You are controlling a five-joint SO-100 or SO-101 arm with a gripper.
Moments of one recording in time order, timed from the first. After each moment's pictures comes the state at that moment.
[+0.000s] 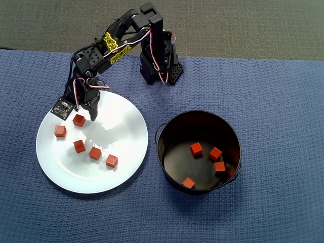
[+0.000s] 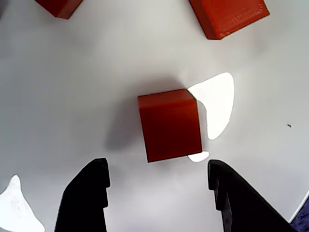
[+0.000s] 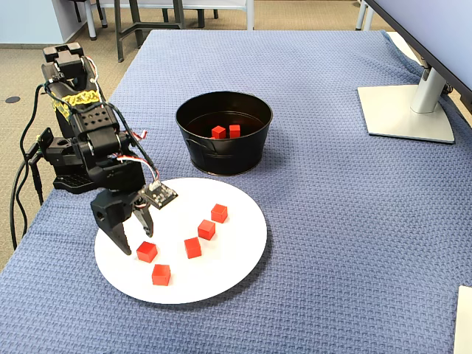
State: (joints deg) arm 55.7 83.8 109.3 45.5 -121.6
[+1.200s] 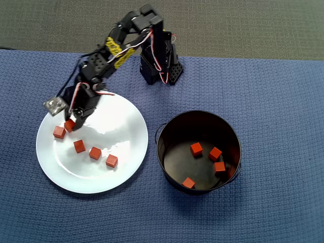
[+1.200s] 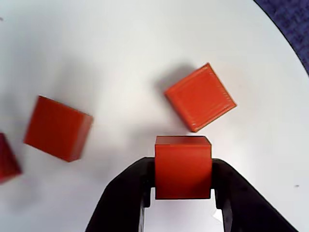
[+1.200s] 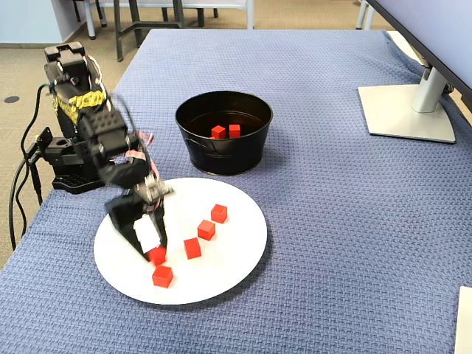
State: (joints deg) arm 50.1 88.6 116.5 26.1 -95.4
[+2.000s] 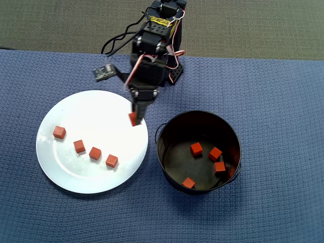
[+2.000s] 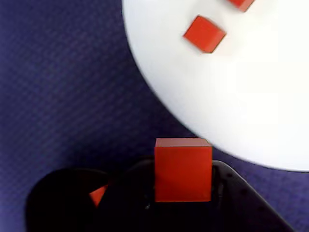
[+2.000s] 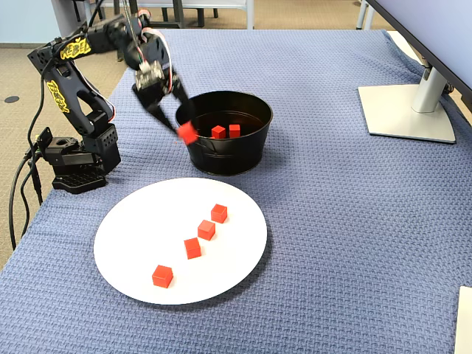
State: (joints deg) arm 12.4 118.1 97.5 75.8 -29.4
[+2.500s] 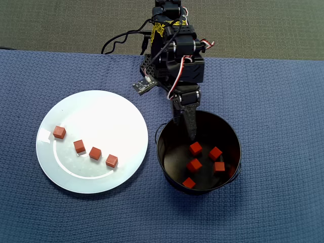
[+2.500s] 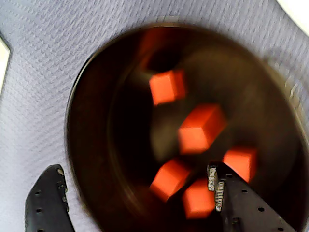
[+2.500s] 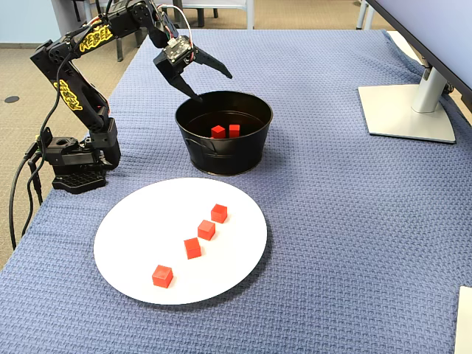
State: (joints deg) arm -6.4 115.0 93.2 74.8 -23.1
